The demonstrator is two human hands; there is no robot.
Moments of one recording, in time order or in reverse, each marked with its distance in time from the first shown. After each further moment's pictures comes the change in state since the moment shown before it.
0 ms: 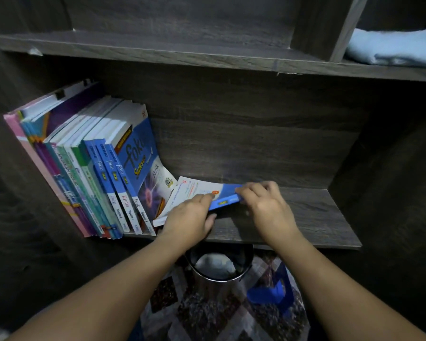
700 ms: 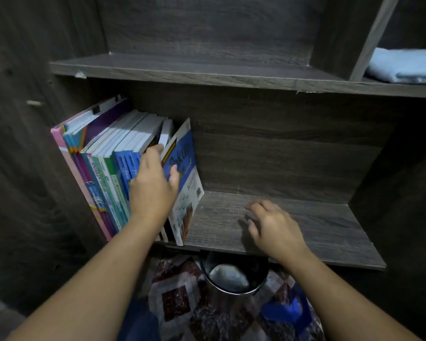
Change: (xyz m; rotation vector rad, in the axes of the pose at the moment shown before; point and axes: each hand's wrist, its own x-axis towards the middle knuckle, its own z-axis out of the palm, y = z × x) left_hand 0.001 -0.041 -0.100 -0.230 0.616 -0.392; right_hand 0.000 -0.018 0.004 0.060 -0.213 0.091
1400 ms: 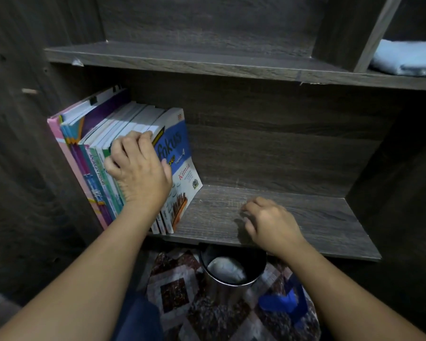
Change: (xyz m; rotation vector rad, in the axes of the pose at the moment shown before) left_hand 0.011 -0.015 0.008 0.467 0.127 0.025; right_hand -0.001 -0.012 -0.011 -0.039 -0.127 -0.022
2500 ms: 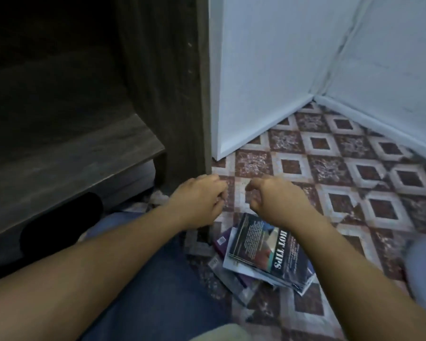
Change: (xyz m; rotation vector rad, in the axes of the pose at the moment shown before) left_hand -0.308 0.335 -0.102 -0.659 -1.018 1.418; right_hand -0.388 0.178 -0.085 -0.037 -0.199 0.856
